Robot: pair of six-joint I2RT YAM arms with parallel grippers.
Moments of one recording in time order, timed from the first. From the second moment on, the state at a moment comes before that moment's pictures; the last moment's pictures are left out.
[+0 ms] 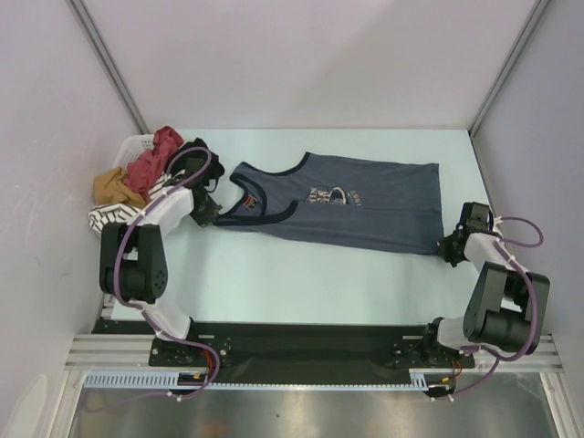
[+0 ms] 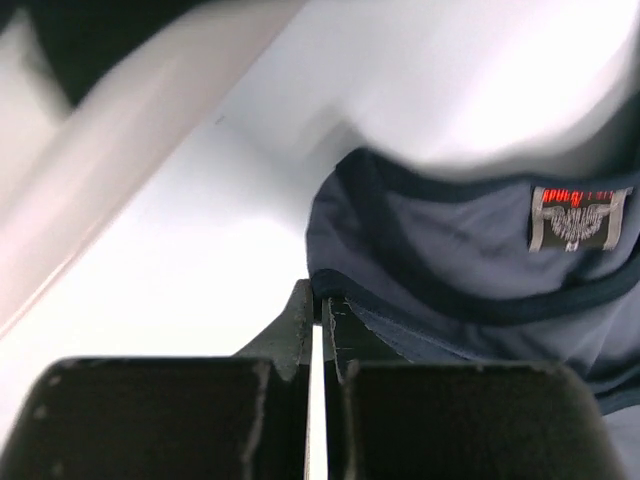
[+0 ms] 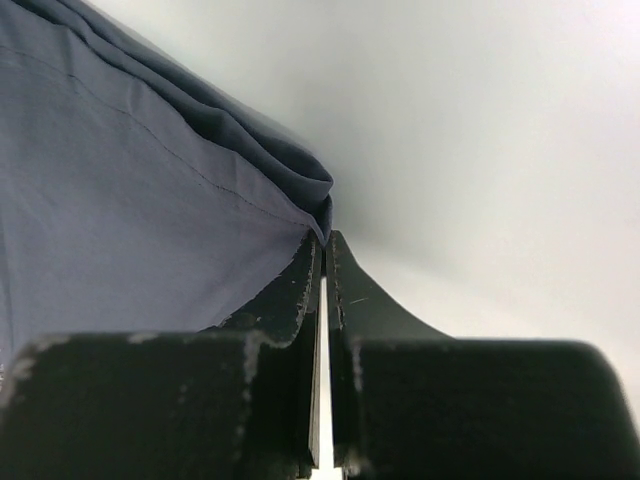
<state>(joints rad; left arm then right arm) -0.09 1.70 1.15 -0.63 -0.21 -0.81 -0.30 1.38 0.69 -0.39 0.12 0.86</state>
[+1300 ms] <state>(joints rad) -0.09 1.37 0.99 -0.67 -0.36 -0.76 -0.34 0.95 0.60 -0.69 0.26 0.91</state>
